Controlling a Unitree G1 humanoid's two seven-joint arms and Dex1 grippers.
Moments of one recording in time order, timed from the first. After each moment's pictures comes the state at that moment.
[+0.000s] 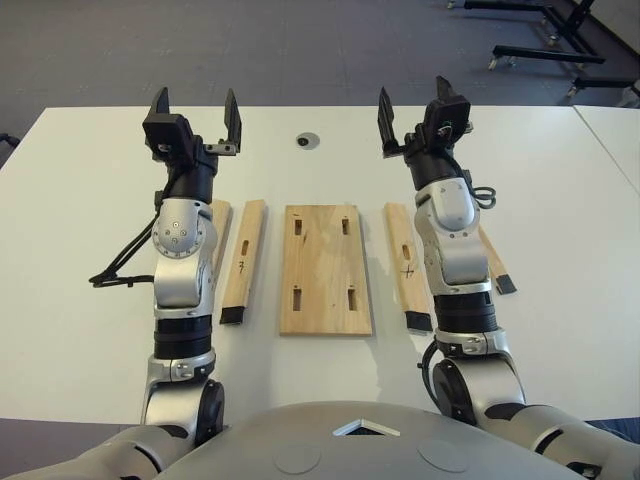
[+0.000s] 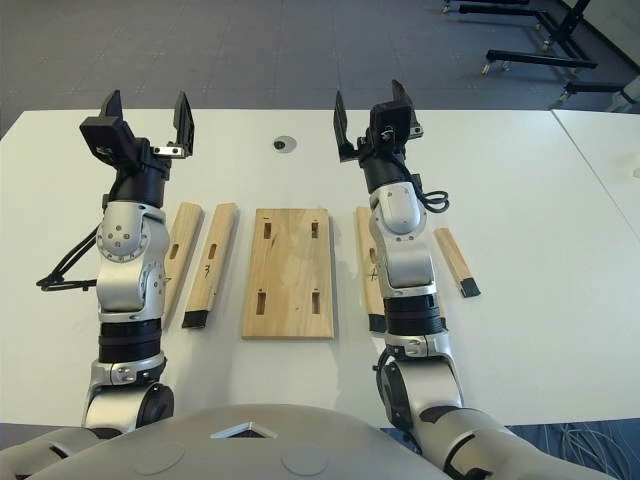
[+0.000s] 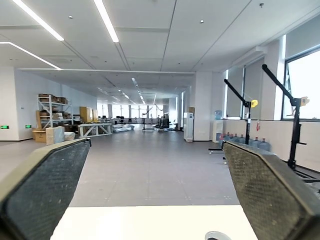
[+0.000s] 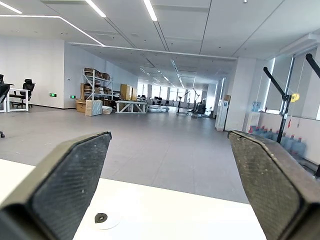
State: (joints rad) left arm -0.23 0.07 0.10 -0.19 -0.03 0.01 -0.02; right arm -0.38 -0.07 -0.01 -0.05 0.04 0.09 0.06
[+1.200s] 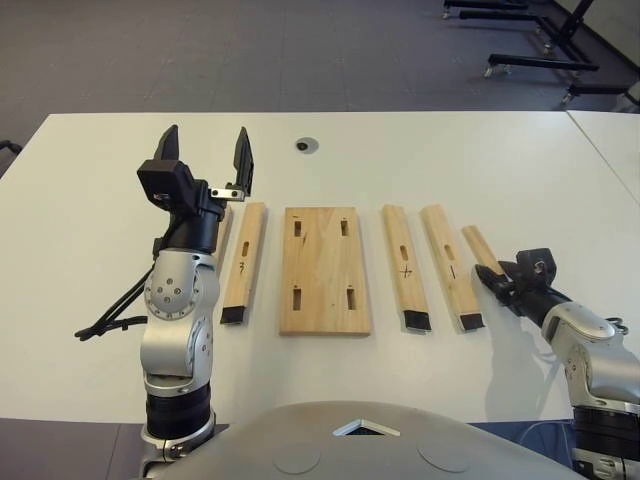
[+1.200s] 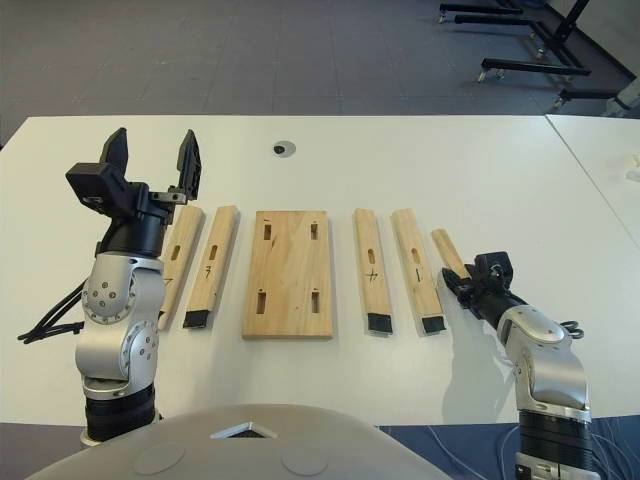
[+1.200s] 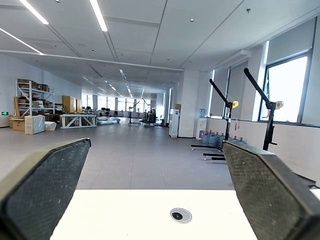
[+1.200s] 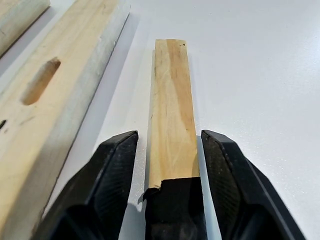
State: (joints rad) left arm 0.05 0.03 -0.02 -0.61 -0.10 0.22 -0.04; right arm 0.25 -0.53 -0.31 -0.11 0.26 0.59 0.46
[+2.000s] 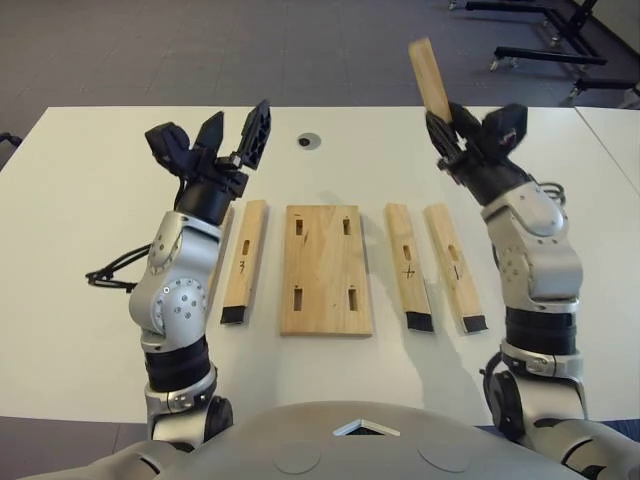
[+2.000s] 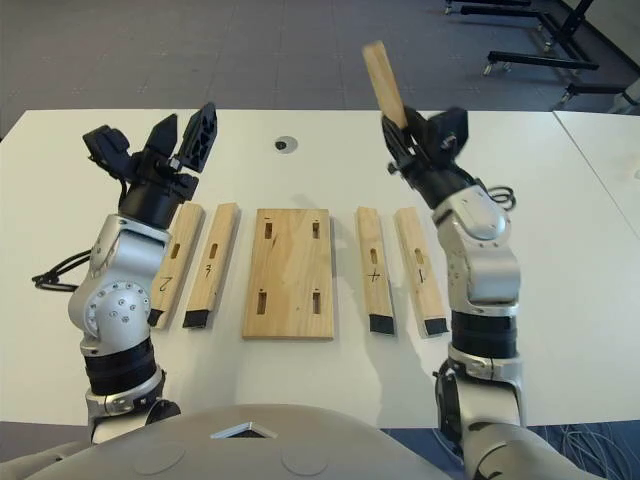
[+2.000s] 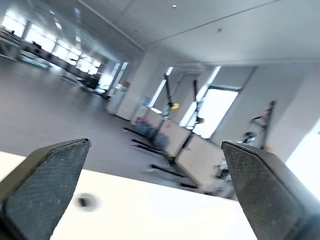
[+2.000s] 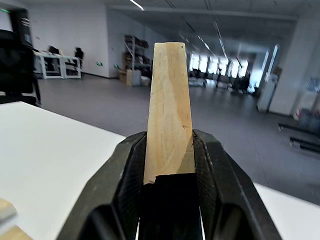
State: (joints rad) left arm -0.23 0.00 0.18 -0.47 -0.80 0.55 -0.15; right arm -0.32 -0.33 -0.06 -0.25 0.26 0.27 0.41
